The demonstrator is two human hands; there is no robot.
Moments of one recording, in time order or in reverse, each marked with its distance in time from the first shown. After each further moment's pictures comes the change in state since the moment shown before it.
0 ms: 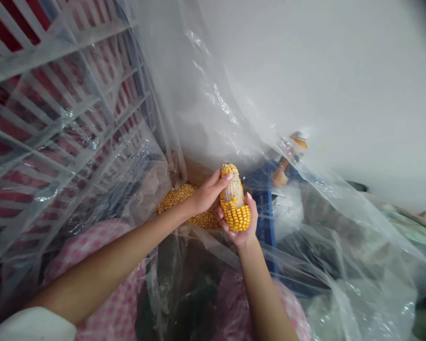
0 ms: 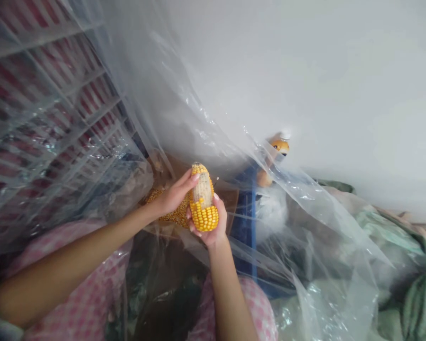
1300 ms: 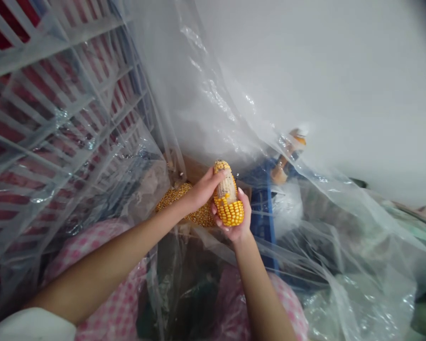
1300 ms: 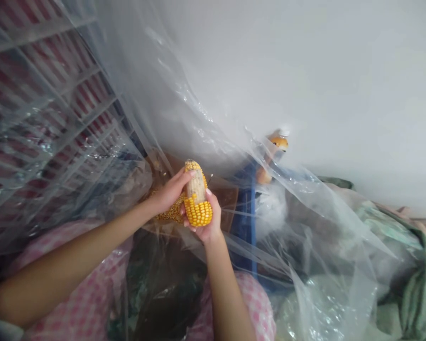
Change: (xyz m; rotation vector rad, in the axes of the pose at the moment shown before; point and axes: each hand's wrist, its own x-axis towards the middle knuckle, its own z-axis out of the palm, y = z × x) left_hand 0.002 0.003 -0.002 -0.050 0.131 -0.123; right_hand 0.008 0.003 0.007 0.006 0.087 0.088
